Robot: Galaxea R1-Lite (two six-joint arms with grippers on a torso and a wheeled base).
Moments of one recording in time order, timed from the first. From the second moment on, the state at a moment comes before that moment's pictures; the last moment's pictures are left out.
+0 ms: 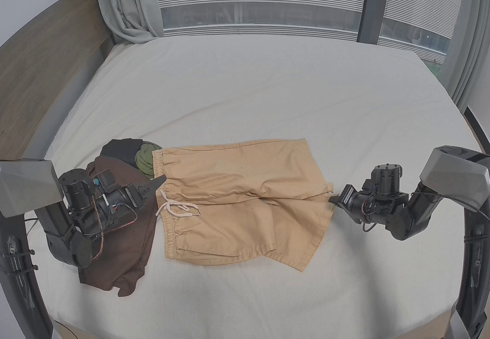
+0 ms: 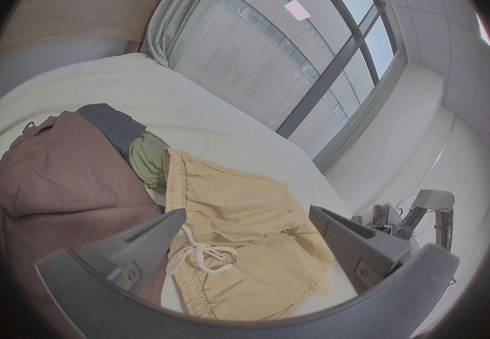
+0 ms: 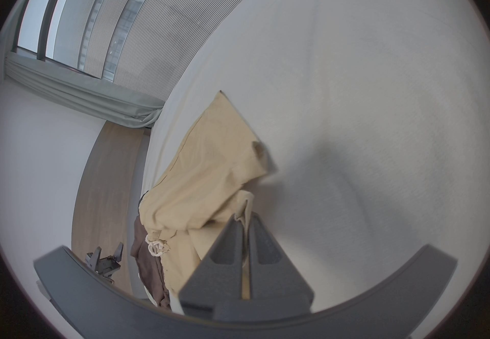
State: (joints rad) left arm -0.04 2.23 -0.55 -1.55 -0.48 -0.45; right arm 0.20 2.36 -0.90 -0.95 0.28 0.81
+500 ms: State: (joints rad) left arm -0.04 2.25 -0.55 -1.55 -0.48 -0.44; right arm 0.17 2.36 -0.90 -0.98 0.28 0.77
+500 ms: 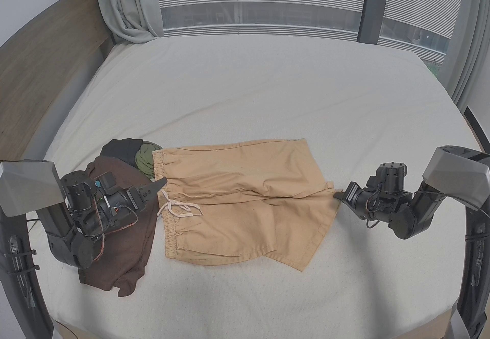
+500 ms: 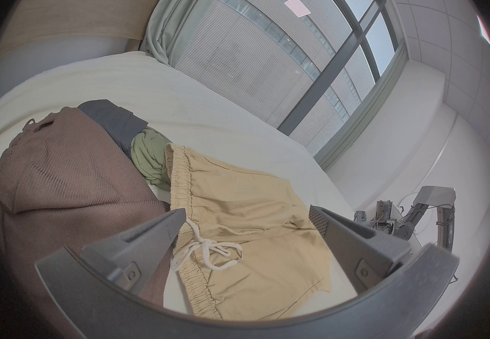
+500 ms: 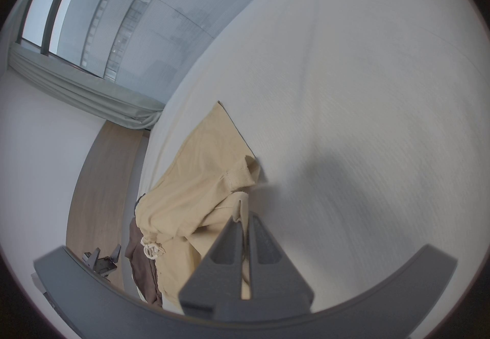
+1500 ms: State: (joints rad) left arm -0.04 2.28 -0.50 -1.55 -0.53 -0.44; right arm 0.18 2.45 -0.97 -1.14 0.23 0.74
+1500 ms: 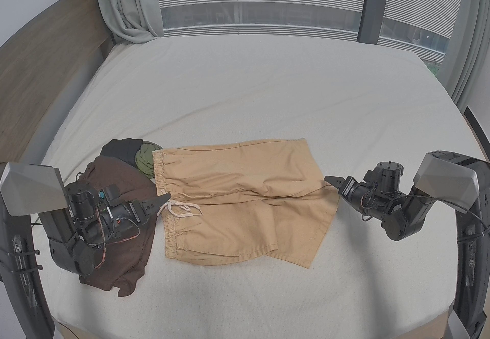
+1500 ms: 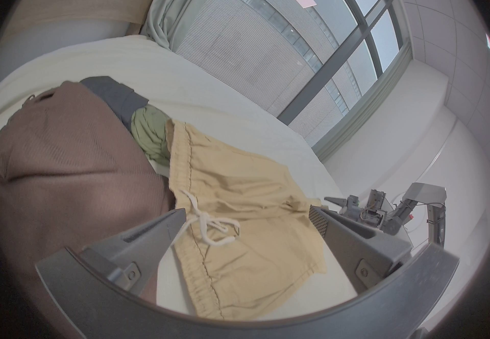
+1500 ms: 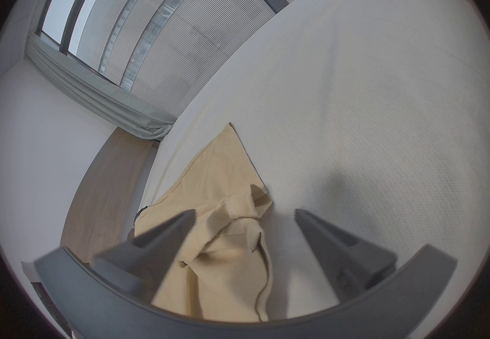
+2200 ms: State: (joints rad) left arm -0.06 2.38 -0.39 -1.54 -0.54 -0.44; right arm 0.18 2.30 -0.88 -1.13 0.23 0.69
